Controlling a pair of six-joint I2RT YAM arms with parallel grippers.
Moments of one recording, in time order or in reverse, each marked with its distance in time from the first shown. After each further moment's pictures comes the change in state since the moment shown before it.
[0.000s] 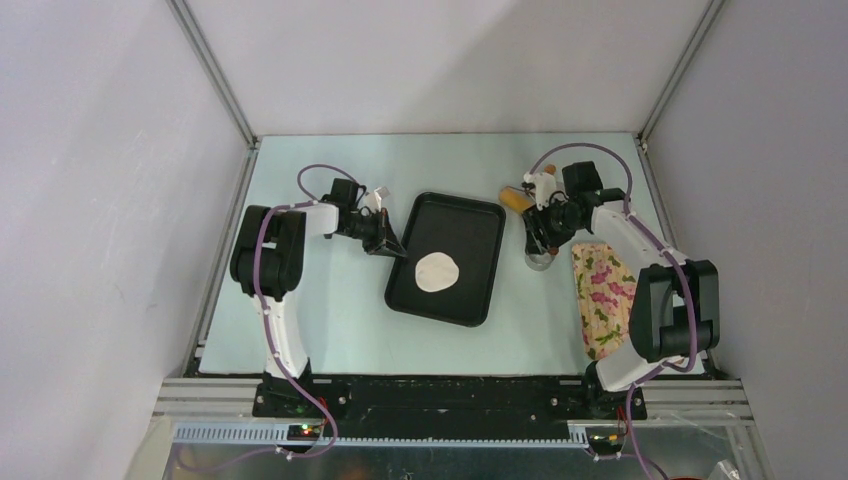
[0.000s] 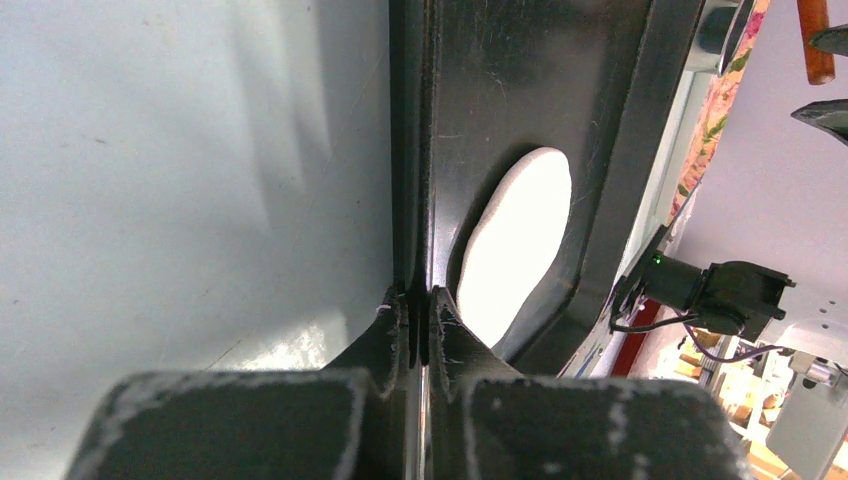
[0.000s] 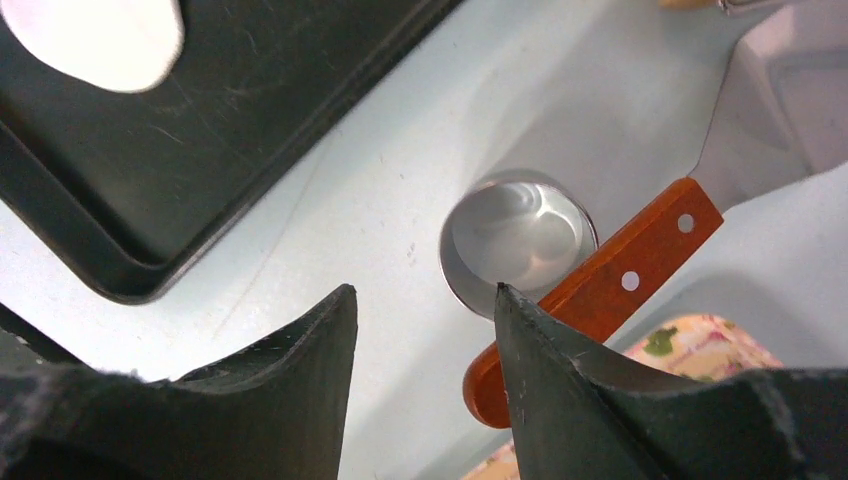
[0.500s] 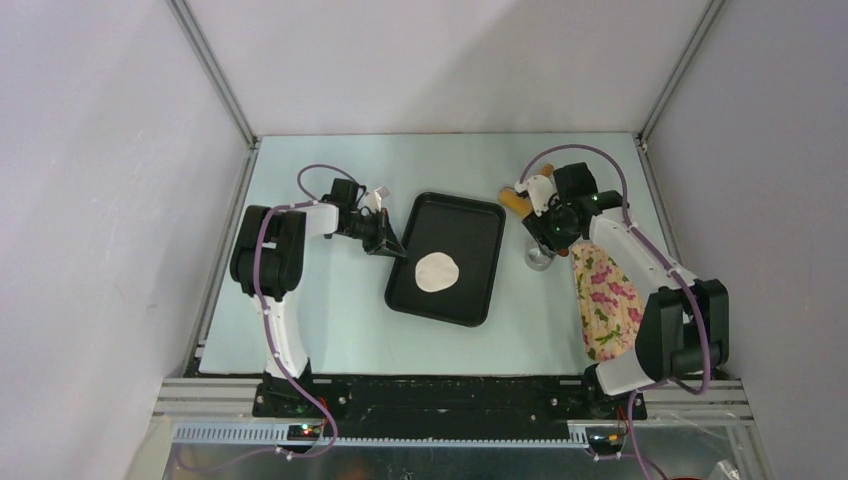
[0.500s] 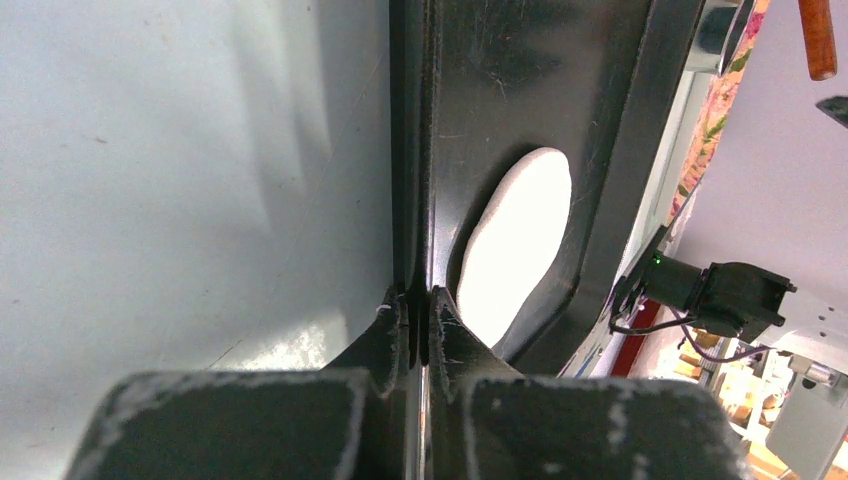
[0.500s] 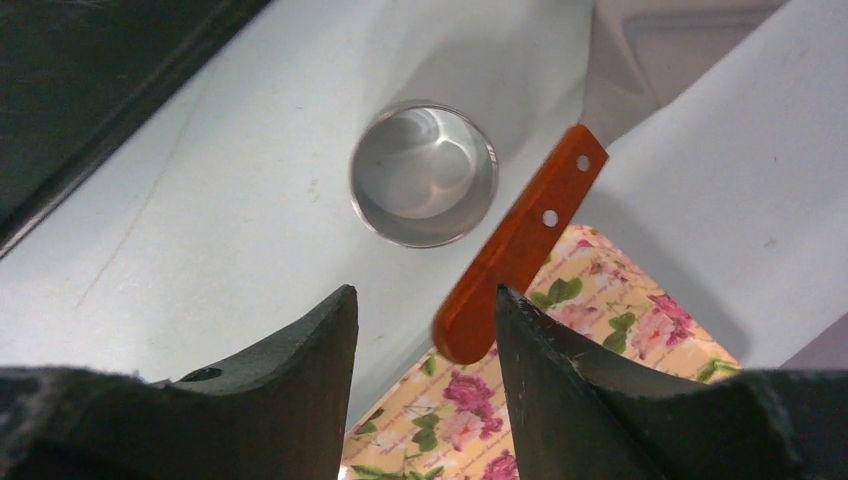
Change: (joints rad) left arm 0.000 0.000 0.000 0.000 0.000 0.000; right arm 0.067 -0.079 0.000 -0.078 0.332 -0.129
